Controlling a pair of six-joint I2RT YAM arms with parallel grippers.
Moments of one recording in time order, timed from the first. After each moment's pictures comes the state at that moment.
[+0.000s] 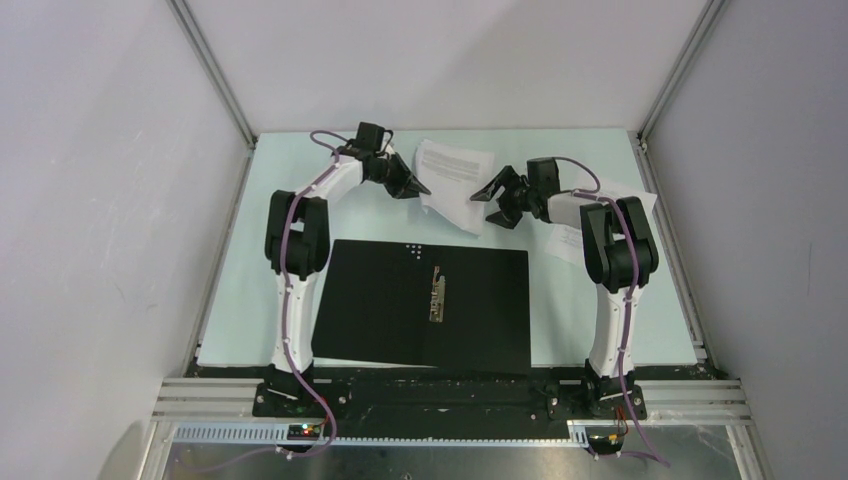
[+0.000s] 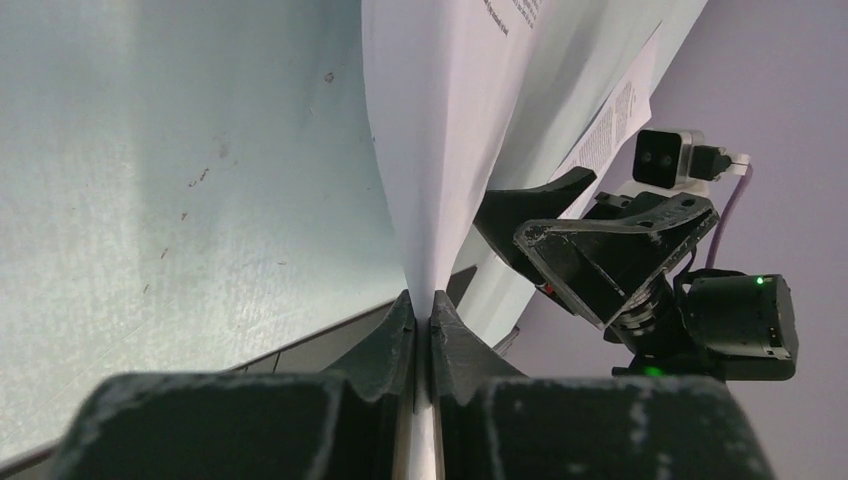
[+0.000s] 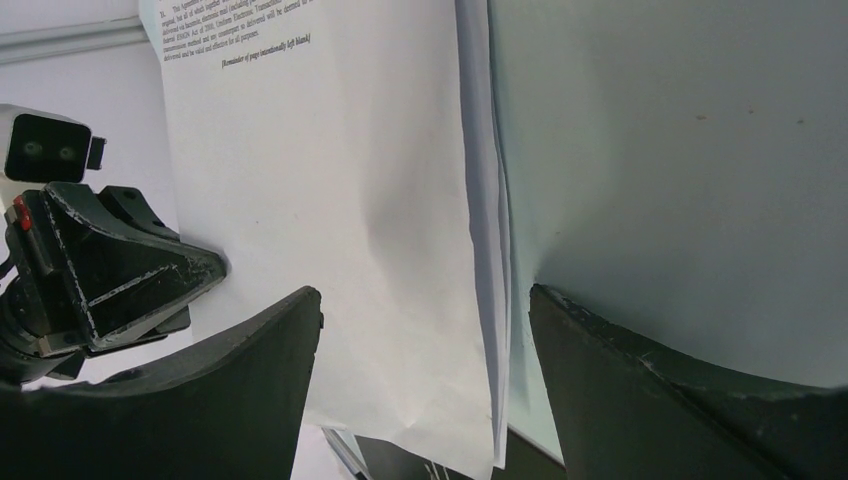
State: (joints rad) left arm -0.26 2.30 1.89 -0.55 0.61 -0.93; right arm 0.21 2.11 1.31 0.06 -0.49 0.98
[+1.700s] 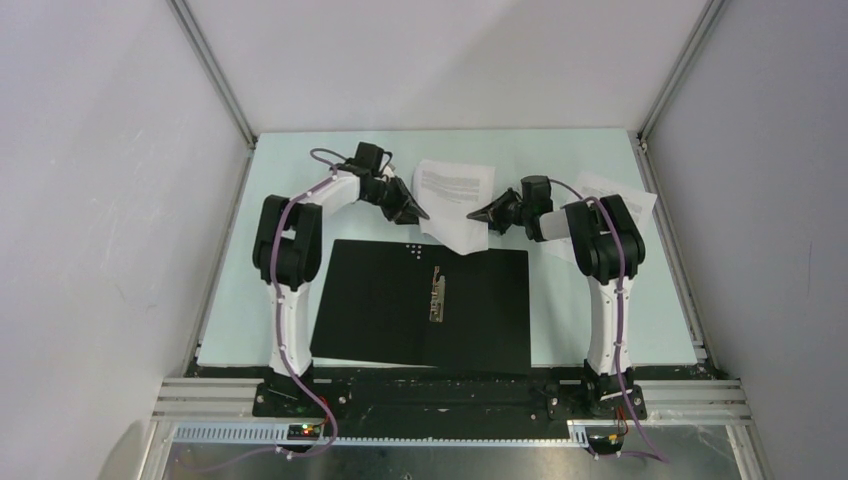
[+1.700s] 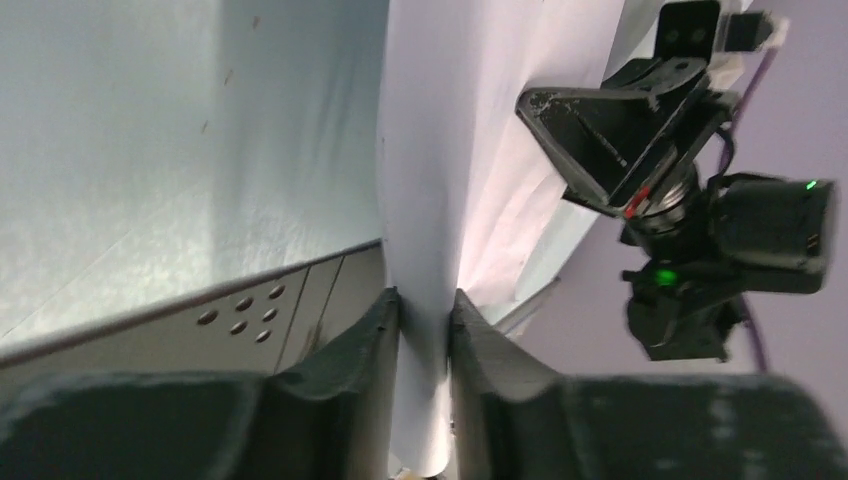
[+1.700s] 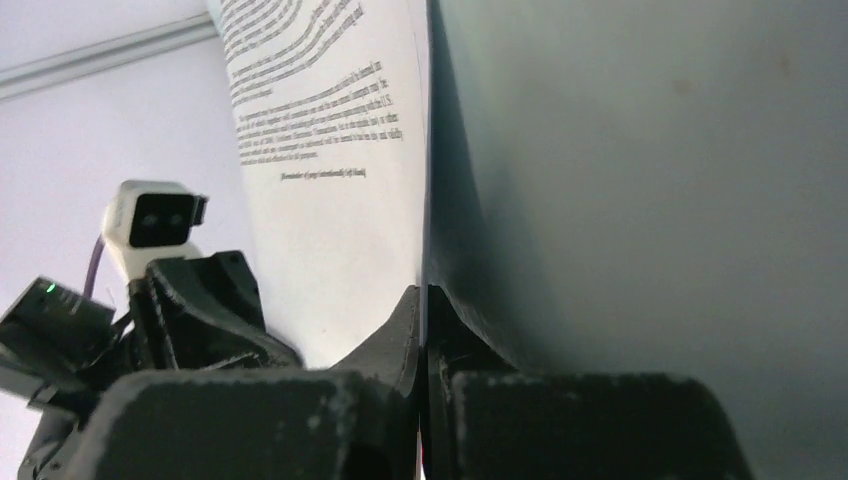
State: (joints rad) left arm -0.28 2.19 1.64 -0.53 0.66 -0.88; right arm 0.23 2.22 1.19 0.46 -0.59 1.25
